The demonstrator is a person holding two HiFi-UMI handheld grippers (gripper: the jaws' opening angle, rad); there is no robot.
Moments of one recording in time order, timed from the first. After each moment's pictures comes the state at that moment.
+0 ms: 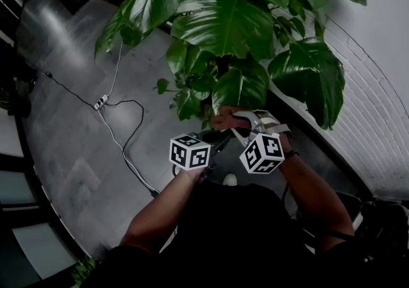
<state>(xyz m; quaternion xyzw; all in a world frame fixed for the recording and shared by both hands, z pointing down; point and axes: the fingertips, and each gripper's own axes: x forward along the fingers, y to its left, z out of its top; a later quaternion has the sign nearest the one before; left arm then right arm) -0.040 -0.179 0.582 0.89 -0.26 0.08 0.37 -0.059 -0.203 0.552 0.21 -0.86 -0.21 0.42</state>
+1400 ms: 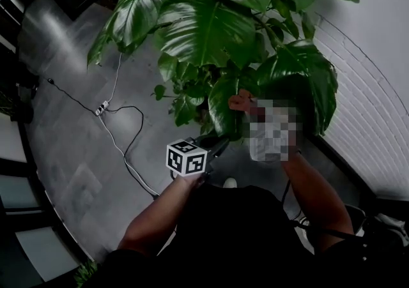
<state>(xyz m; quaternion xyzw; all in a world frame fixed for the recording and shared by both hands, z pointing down) -0.021 -0.183 0.574 0.89 -0.25 0.09 0.36 0.022 -0.274 0.538 0.37 -0.81 -0.22 0.39</state>
